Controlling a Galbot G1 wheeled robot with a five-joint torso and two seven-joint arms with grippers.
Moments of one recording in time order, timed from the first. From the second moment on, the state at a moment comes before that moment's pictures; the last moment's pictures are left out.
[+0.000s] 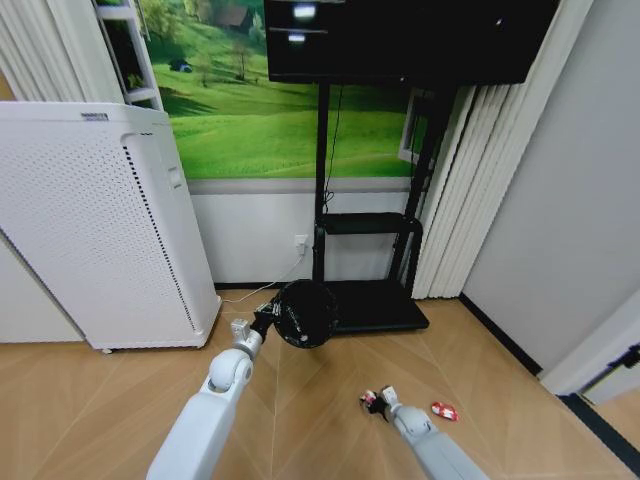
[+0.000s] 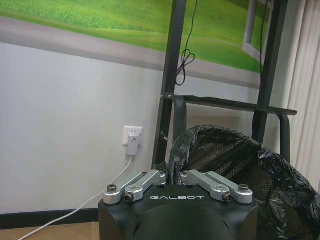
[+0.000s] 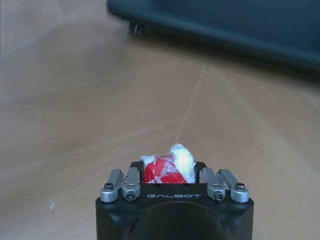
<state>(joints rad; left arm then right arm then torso) 0.98 -1.31 -0.28 -1.67 -0.41 0.16 0.05 -1.00 1.15 0.20 1.08 0.20 -0.26 -0.21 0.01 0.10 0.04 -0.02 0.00</state>
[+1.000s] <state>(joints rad) 0.97 -1.40 -0.24 -1.56 -0.35 0.15 0.05 -1.09 1.02 0.38 1.94 0.60 -0.43 -0.09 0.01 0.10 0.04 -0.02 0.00</state>
